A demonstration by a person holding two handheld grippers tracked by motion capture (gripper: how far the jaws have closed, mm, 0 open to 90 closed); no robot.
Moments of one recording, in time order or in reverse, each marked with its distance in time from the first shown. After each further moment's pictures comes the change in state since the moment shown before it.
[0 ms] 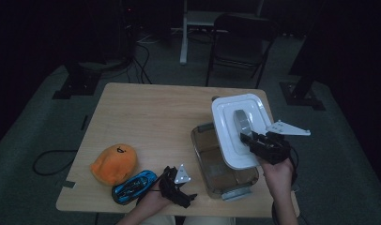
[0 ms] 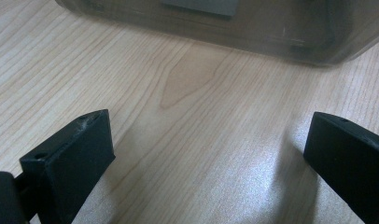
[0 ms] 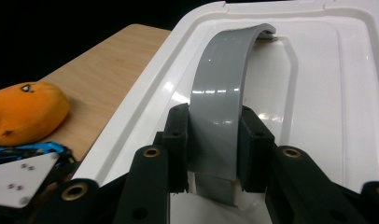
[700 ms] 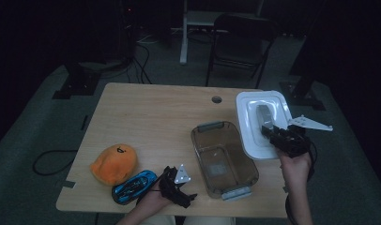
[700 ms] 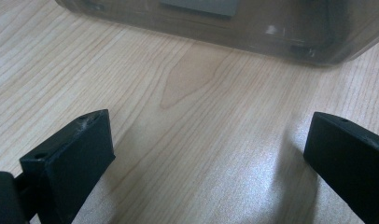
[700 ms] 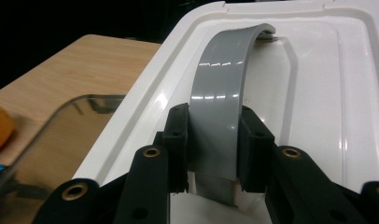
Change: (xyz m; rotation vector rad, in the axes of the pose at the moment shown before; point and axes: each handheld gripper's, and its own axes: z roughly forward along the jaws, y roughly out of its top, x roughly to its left) left arm 0.000 0.000 0.000 -0.001 0.001 0.001; right arm -0.060 -0.006 -0.013 -0.023 -0.118 0.079
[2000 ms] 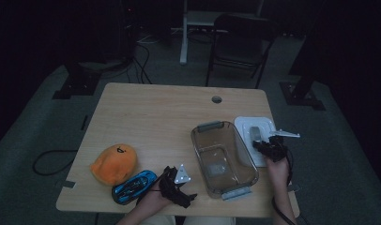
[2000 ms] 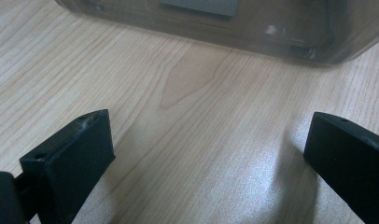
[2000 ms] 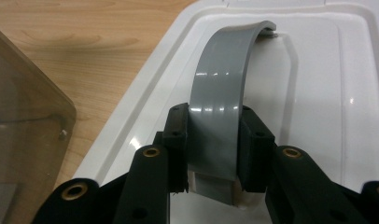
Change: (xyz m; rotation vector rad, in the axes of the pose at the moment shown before) left arm 0.000 0.000 0.000 0.002 0.000 0.003; right arm -0.066 -0.099 0.117 0.211 -0.036 0.129
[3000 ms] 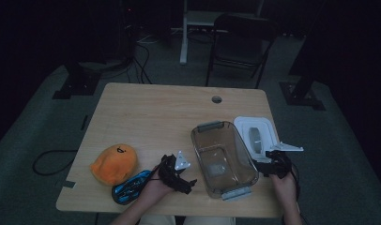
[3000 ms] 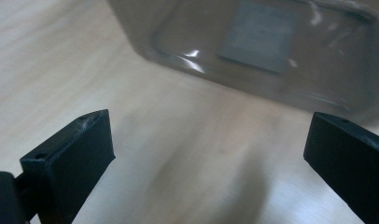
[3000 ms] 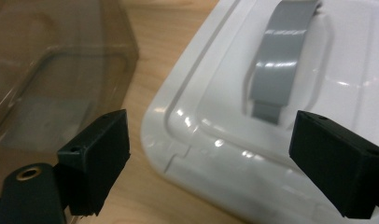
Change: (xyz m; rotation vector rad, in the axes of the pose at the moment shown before) left arm 0.025 0.034 -0.015 -0.004 0.106 -0.063; right arm 0.025 -0.032 -0.042 0.028 0.068 -0.134
